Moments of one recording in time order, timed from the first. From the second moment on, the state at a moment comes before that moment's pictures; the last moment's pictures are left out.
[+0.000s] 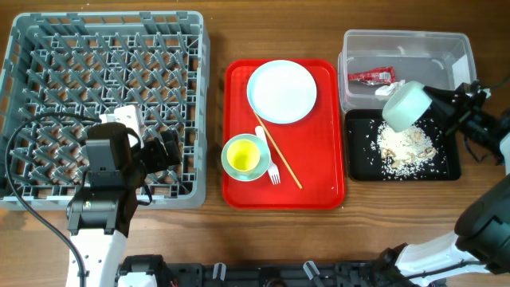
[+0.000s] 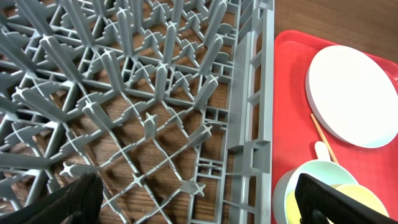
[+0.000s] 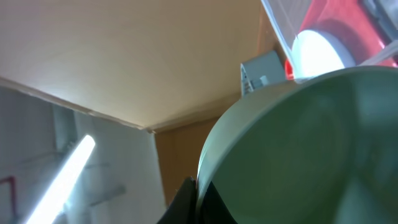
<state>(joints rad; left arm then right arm) 0.01 0.90 0.72 -0.61 0.07 -0.25 -0.68 1.77 1.14 -0.72 -1.54 0.54</state>
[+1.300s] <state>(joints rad) 0.01 0.90 0.72 -0.61 0.07 -0.25 0.48 1.83 1.29 -0.36 -0.10 0.18</state>
